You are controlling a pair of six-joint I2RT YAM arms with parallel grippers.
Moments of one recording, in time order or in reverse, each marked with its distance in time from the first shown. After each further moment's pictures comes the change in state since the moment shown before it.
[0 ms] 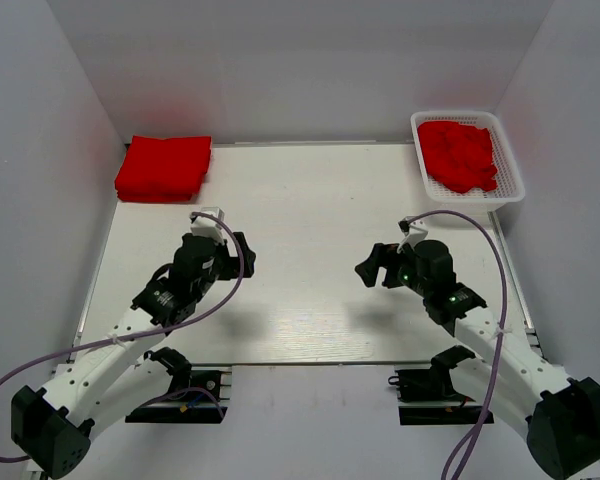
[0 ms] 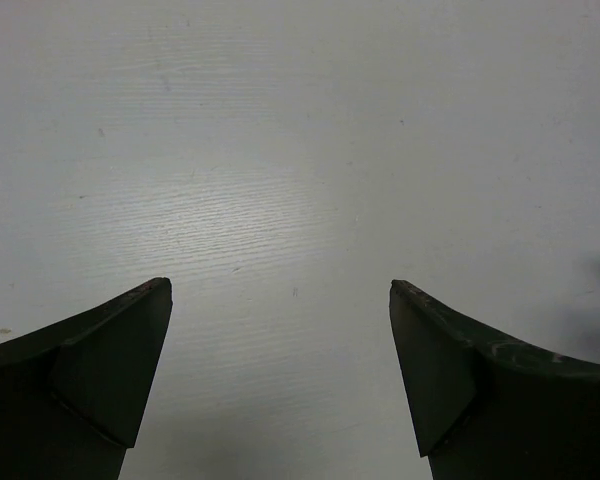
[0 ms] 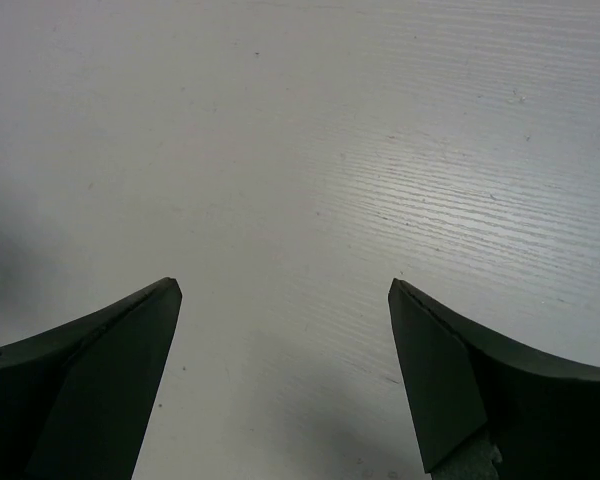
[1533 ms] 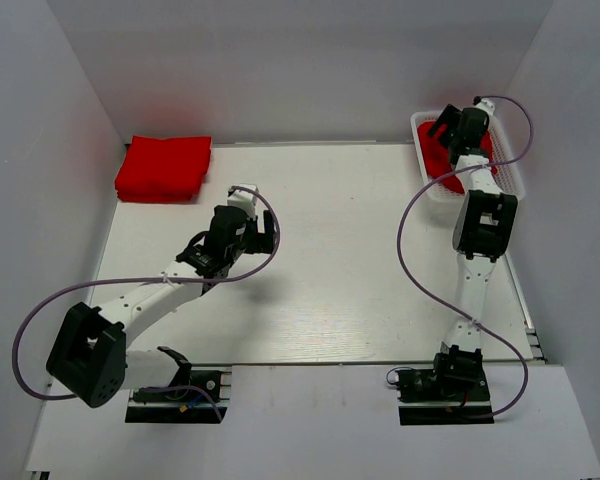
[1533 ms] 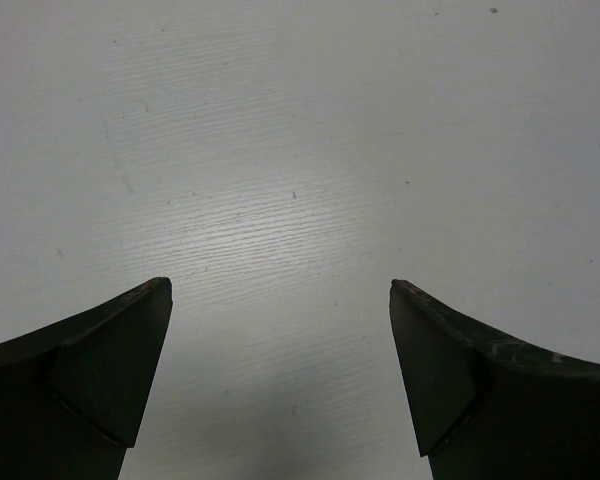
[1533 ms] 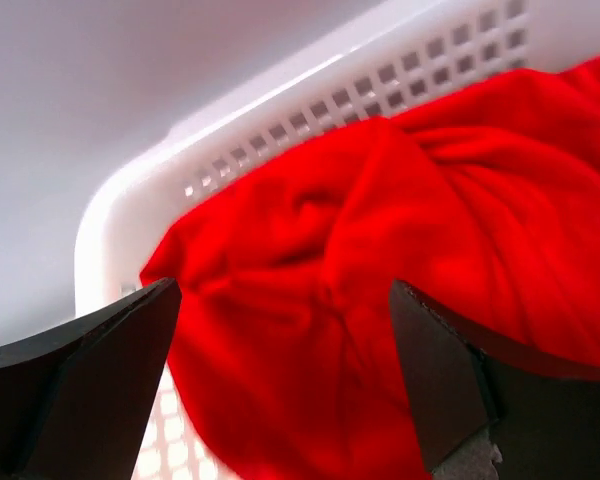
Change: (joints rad) left arm 0.018 0.455 0.126 0.298 0.034 0.149; right arm -0.580 1.684 1.764 0.030 0.158 0.021
